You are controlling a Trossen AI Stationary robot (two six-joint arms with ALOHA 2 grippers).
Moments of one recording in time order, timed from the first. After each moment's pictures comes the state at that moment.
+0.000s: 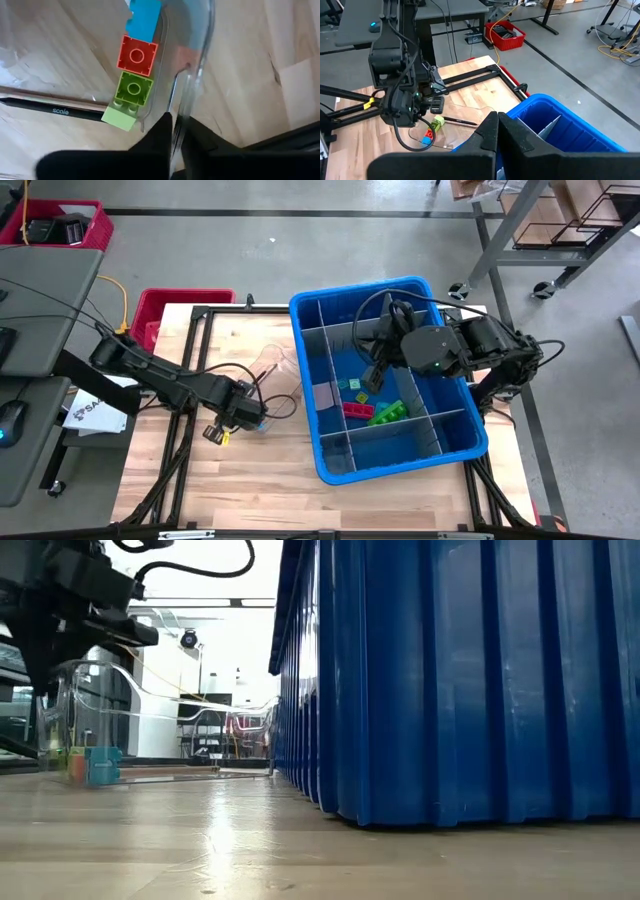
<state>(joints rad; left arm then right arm) -0.30 1.38 0.96 -1.22 -0.03 0.18 0.27 1.71 2.35 -1.21 0.68 0.34</state>
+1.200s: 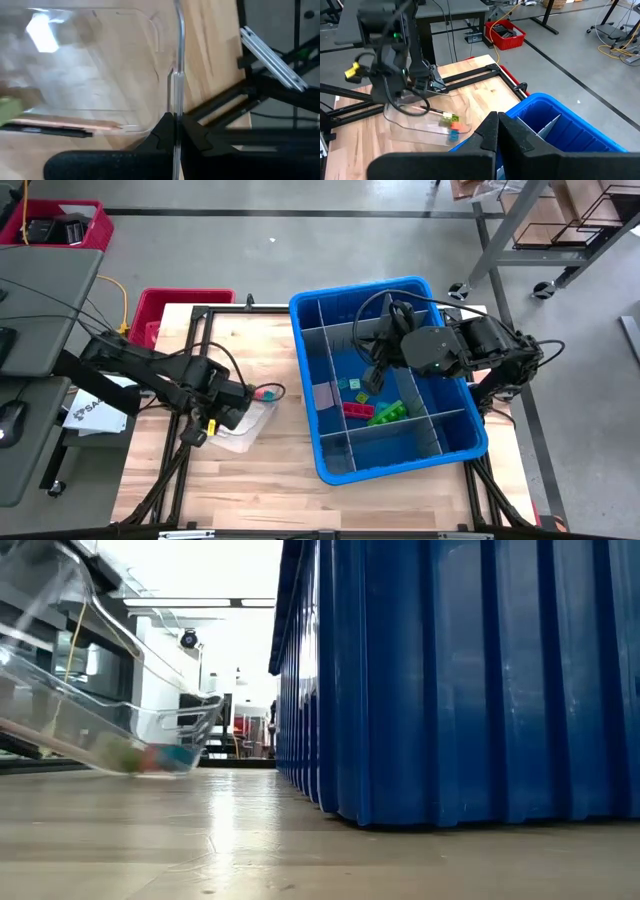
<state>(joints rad) -0.27 1.26 1.16 -1.45 0.38 0.10 0.27 1.71 2.35 -1.21 0.68 0.34</state>
